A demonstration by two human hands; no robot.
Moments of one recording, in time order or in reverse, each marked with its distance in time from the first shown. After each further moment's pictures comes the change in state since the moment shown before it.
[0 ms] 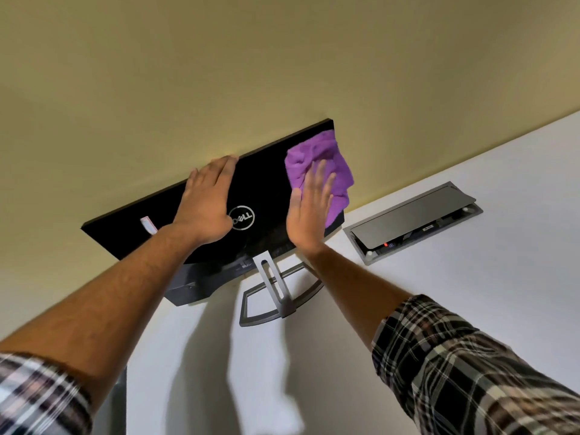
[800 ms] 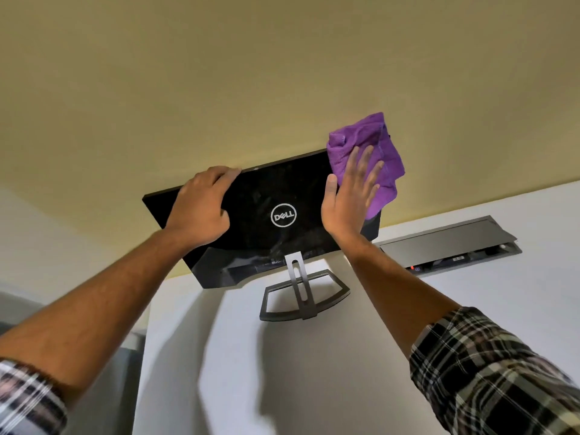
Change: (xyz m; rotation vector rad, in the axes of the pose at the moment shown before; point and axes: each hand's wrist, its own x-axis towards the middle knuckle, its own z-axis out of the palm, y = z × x) left_hand -0.064 -0.063 -0.026 0.000 0.112 -0.118; right_hand 0.028 -0.034 -0.008 -0.205 0.031 -0.113
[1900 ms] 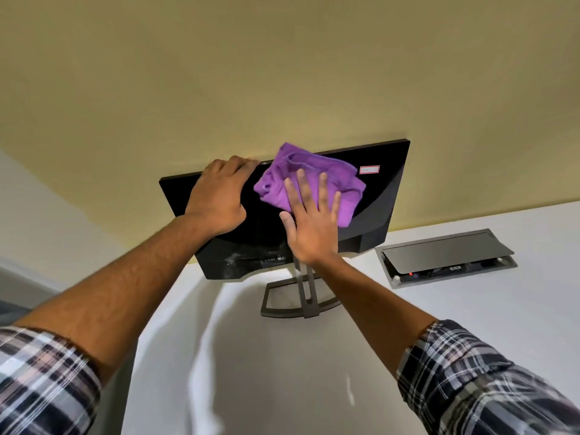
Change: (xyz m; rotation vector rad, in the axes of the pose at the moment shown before) left_hand 0.002 -0.011 0.008 0.017 0.029 0.001; right_hand -0.070 -0.045 0.032 -0.234 -0.169 -0.536
